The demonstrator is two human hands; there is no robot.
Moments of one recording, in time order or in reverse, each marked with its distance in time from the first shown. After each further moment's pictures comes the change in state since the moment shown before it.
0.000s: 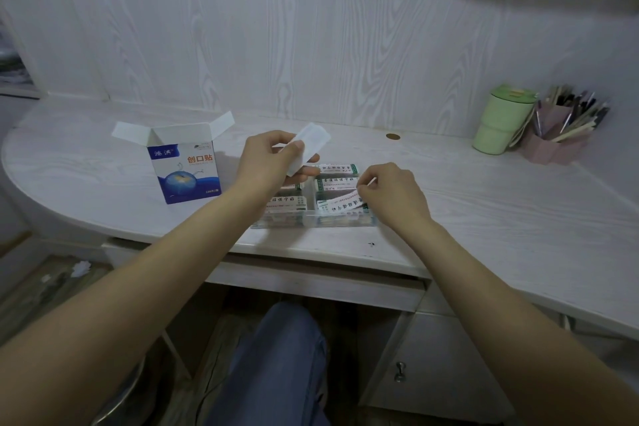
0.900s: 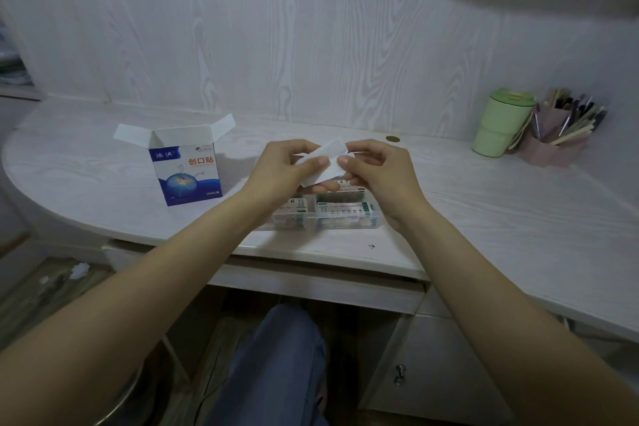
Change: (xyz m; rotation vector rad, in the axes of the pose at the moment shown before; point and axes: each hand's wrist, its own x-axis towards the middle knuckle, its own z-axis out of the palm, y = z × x) left_hand -0.012 0.004 0.007 0.051 -0.210 0.064; right_hand -0.008 -0.027 -0.017 0.934 -0.043 -0.066
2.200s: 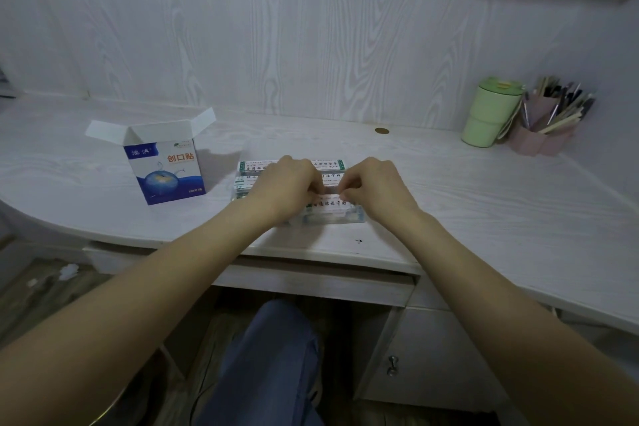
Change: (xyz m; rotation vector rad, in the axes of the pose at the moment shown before) left_hand 0.028 -0.030 0.017 1.173 -0.194 0.177; right_hand 0.012 0.026 -0.018 -0.919 -0.144 -0.020
